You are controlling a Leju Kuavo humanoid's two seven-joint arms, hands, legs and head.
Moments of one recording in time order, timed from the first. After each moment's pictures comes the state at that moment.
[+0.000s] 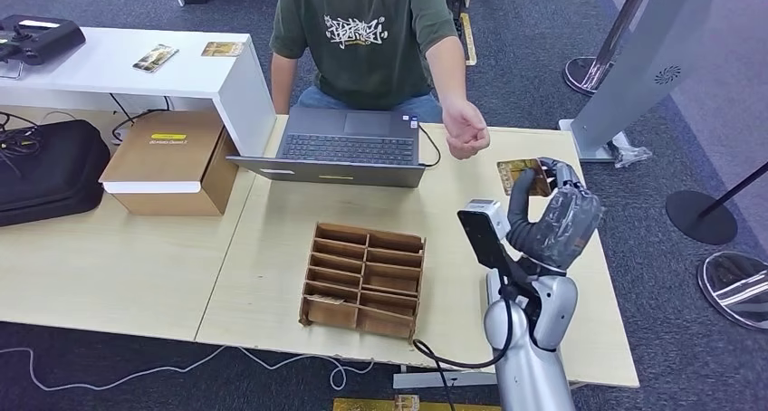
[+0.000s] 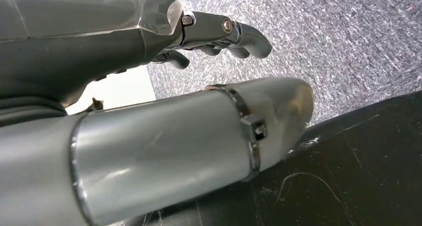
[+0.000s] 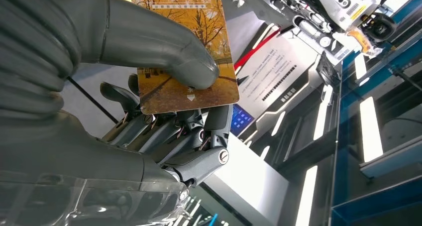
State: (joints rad) left arm -0.19 -0.17 -1.54 -0.15 0.77 0.23 0.28; right arm -0.23 0.25 0.02 -1.45 1.20 -0.68 -0.16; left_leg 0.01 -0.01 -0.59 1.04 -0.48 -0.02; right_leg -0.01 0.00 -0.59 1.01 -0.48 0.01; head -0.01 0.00
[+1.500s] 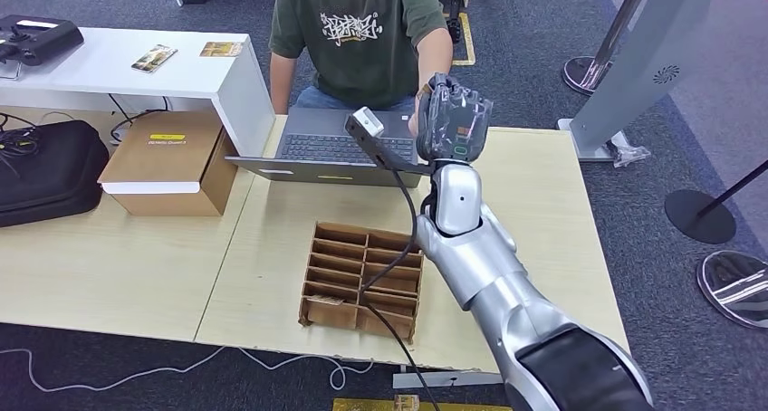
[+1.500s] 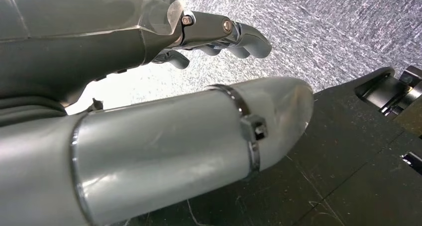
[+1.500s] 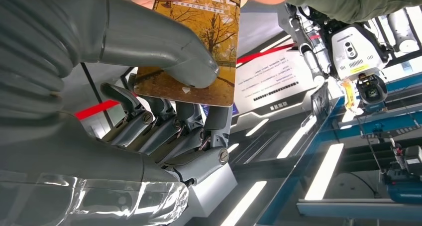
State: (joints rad) left arm -0.22 -0.19 -1.54 -0.15 0.52 0.18 0.31; right arm -0.84 0.20 0.35 -0.65 1.57 -0.68 0.40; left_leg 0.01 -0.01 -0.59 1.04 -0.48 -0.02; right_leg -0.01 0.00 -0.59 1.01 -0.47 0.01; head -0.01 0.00
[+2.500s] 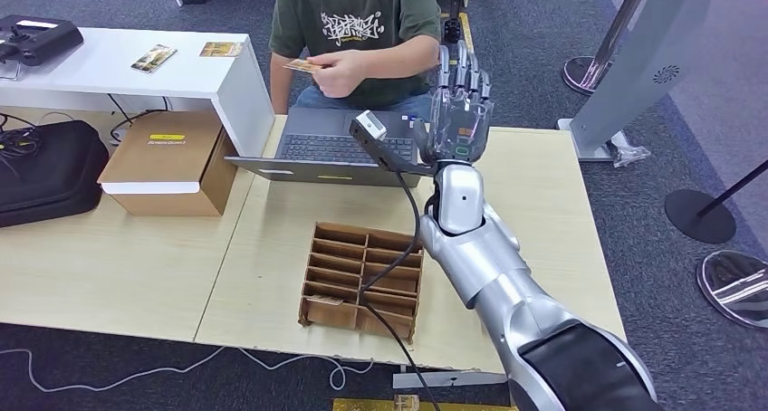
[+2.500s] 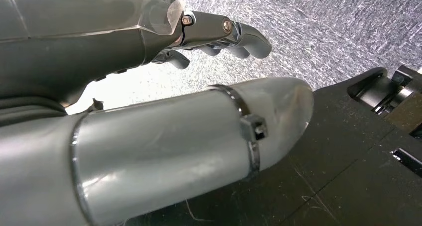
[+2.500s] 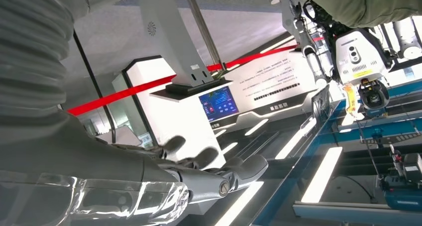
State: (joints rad) left arm -0.22 -0.20 -1.54 -0.15 0.51 0.17 0.31; right arm -0.86 0.19 0.36 -0.61 1.57 -0.68 0.40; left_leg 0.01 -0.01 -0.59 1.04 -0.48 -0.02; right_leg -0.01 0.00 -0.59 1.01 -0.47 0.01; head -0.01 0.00
